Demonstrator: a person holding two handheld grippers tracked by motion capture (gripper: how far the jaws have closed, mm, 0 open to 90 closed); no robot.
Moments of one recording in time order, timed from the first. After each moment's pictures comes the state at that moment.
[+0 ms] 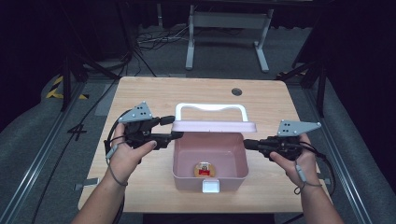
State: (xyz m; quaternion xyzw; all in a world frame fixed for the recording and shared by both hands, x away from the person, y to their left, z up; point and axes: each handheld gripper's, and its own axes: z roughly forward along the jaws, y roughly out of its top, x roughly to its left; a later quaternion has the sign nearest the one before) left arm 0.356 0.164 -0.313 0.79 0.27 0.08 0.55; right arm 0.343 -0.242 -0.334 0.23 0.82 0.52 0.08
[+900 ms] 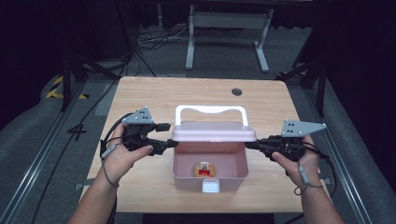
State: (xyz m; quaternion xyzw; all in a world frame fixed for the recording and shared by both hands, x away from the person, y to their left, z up) left arm 0.360 0.172 -0.324 0.83 0.27 0.06 0.49; right arm 0.338 -0.243 -0.326 0.22 0.80 0.55 0.08
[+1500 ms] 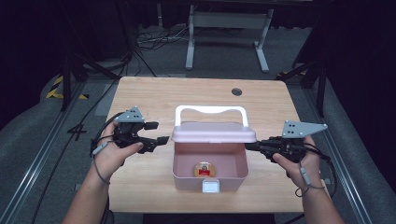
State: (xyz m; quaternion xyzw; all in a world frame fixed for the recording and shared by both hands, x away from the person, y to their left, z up) left arm 0.371 0.206 -0.333 0.82 0.31 0.09 0.47; right arm 0.333 -0.243 -0.324 0.22 0.81 0.55 0.07
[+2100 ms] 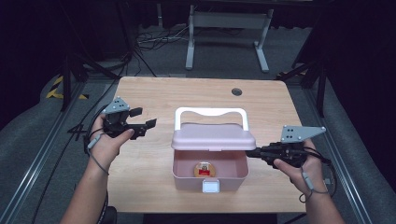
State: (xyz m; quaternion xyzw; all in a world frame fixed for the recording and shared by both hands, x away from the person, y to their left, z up) left arm 0.398 0.230 -0.345 0.77 0.38 0.17 0.48; right arm 0.324 -0.243 -0.326 0.22 0.82 0.52 0.05
